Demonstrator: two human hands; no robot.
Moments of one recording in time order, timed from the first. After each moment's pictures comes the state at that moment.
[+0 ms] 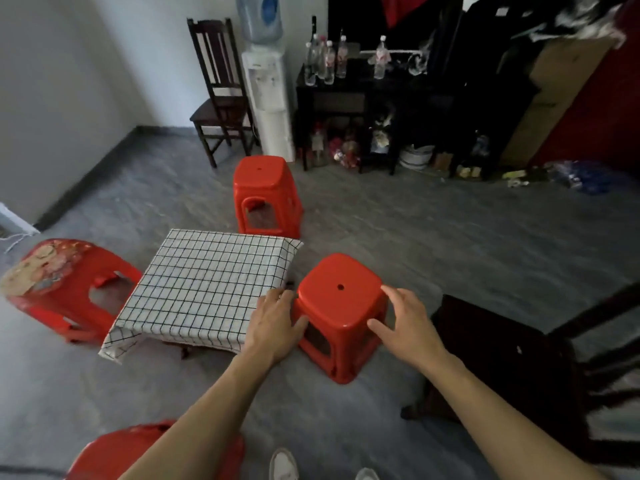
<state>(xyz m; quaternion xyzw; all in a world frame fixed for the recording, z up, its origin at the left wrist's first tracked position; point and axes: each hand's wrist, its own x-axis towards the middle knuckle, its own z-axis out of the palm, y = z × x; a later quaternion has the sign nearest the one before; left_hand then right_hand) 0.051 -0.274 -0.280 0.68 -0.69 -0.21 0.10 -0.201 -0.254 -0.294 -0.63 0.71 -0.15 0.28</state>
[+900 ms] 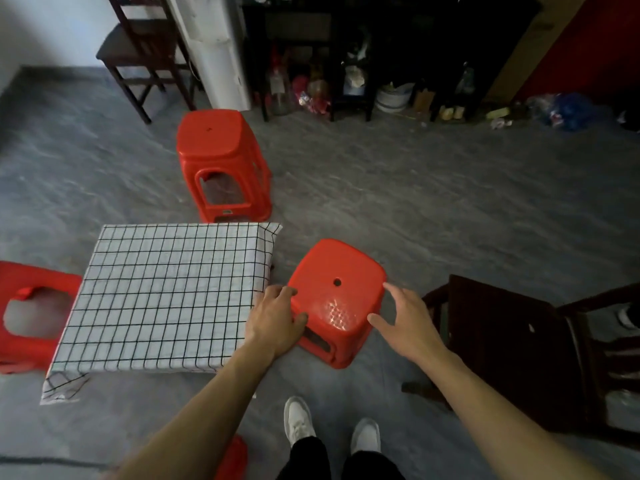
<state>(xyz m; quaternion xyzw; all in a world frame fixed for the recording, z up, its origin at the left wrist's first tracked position) 0.074 -0.455 -0.384 0.63 -0.72 -0.28 0.01 -0.171 -0.391 -0.381 -0.53 0.78 -0.11 0.32</state>
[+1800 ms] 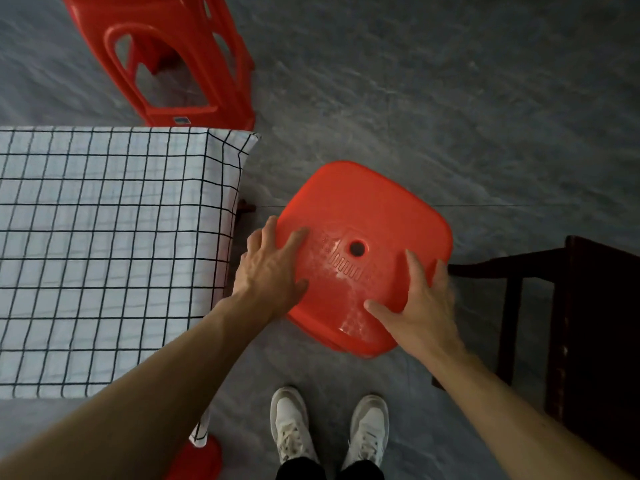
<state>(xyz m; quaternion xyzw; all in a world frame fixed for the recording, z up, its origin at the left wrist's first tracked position) 0.031 -0.583 -0.689 0.59 -0.76 -0.25 -0.11 -0.181 -0.483 -0.684 -0.43 0.82 -0.08 0.36</state>
